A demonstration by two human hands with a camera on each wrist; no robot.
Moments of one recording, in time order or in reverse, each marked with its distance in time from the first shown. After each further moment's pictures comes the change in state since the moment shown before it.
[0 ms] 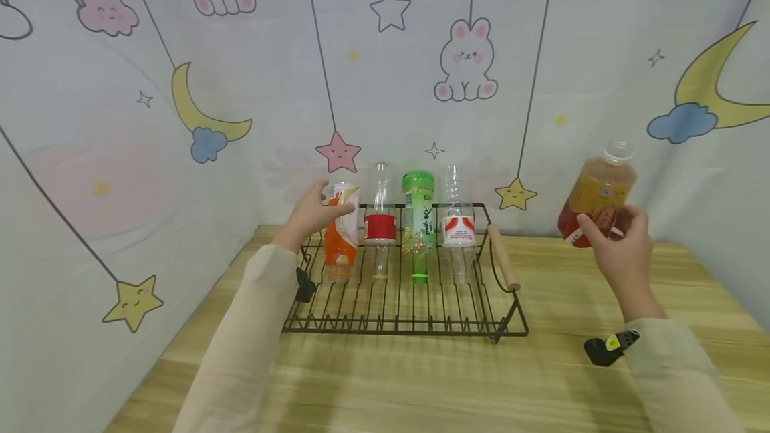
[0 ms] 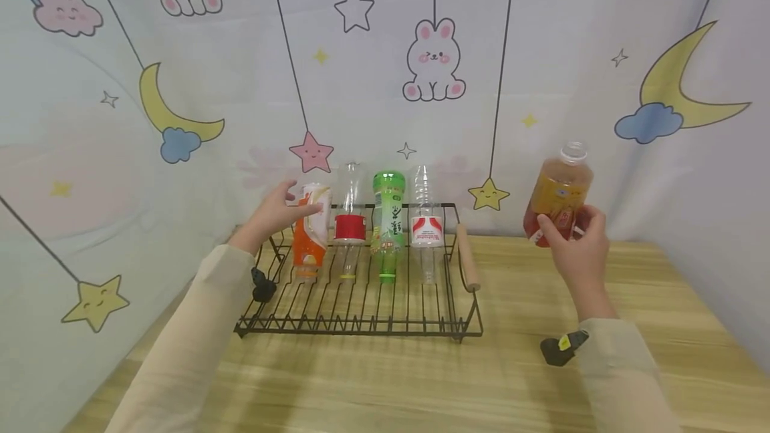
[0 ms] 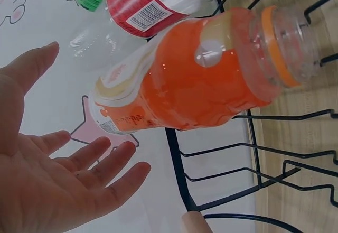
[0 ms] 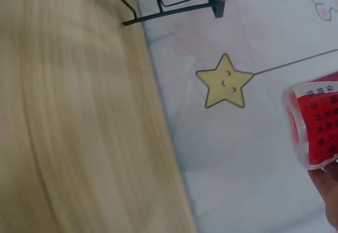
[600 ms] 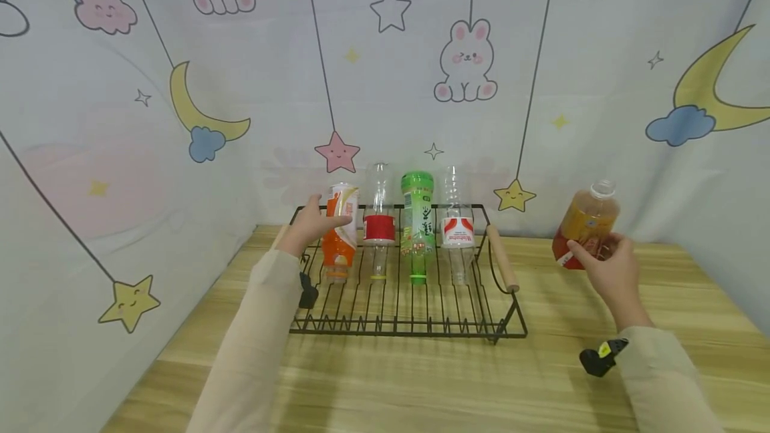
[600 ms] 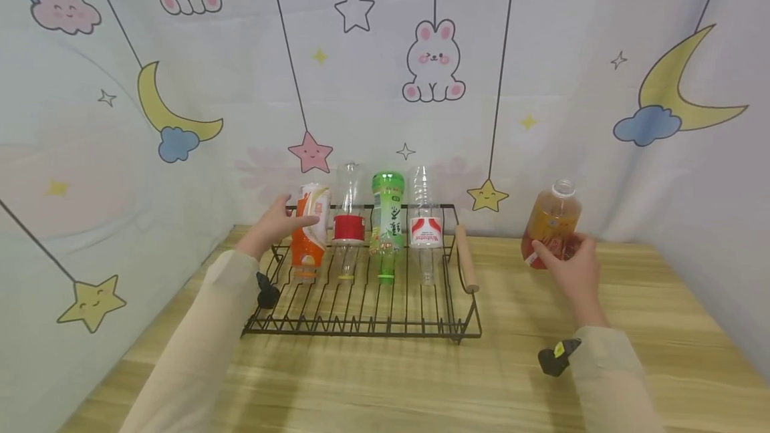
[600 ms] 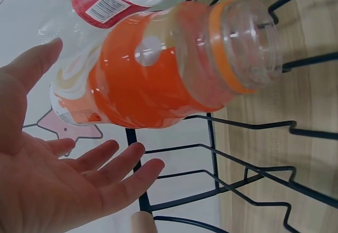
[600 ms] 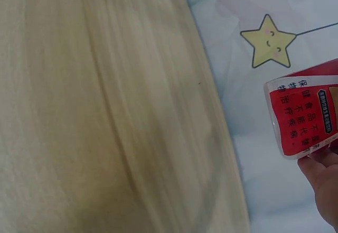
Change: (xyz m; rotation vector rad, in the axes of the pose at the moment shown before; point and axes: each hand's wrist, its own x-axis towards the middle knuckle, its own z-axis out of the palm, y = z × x) left_hand 0.008 -0.024 0.015 -0.064 -0.013 -0.155; right_hand 0.002 0.049 0.008 -0.093 -0.151 0.074
